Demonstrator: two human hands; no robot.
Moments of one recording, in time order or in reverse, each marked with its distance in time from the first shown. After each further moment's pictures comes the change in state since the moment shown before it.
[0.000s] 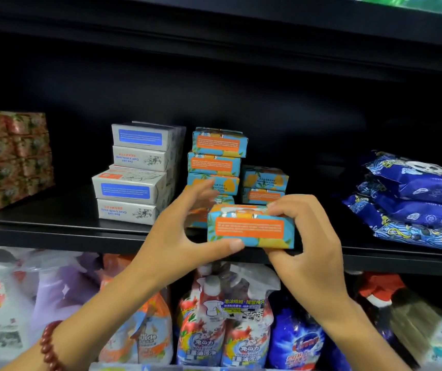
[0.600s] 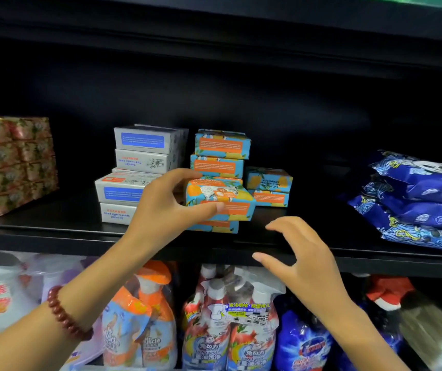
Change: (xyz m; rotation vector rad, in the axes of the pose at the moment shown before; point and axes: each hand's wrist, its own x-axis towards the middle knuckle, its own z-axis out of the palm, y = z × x) left_hand 0.037 -0.008 -0.022 0.163 0.192 -0.082; right_hand -0.026 0.044 0.010 -0.215 -0.235 0.197
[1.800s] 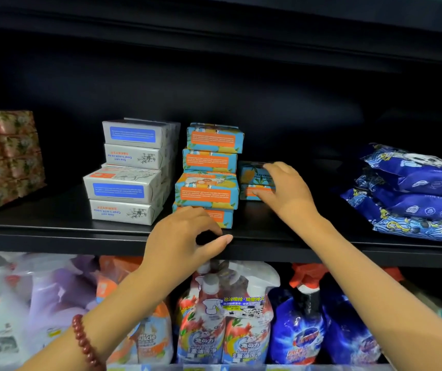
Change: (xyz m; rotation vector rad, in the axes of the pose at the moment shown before) left_hand -0.029 -0.038 0.037 0.481 -0.059 0.390; right_hand 0.102 0.036 0.016 -0.215 -0.165 0.194
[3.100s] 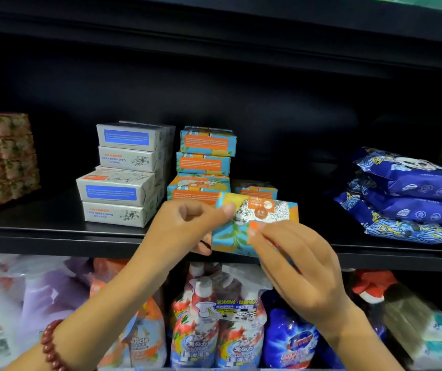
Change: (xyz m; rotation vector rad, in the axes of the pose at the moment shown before) left_hand 0.021 0.047 -0.031 -0.944 -0.124 -0.597; right_hand -0.113 -0.023 -0.028 -0.148 0.710 -0.835
